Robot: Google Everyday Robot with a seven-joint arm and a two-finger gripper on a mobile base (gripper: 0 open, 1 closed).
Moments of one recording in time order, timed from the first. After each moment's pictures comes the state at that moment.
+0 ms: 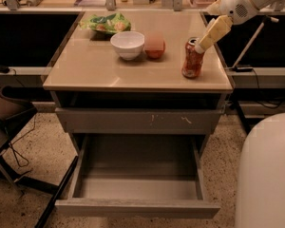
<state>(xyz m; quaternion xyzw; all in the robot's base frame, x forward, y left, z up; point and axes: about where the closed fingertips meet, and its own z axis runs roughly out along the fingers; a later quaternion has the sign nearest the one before) 0.703 -0.189 0.947 -0.55 0.75 0.14 0.34</state>
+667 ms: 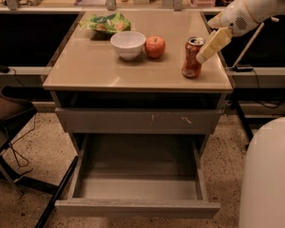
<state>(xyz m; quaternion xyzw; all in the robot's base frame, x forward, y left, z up) 0.704 -0.200 0.911 -0.53 0.77 0.16 0.33</state>
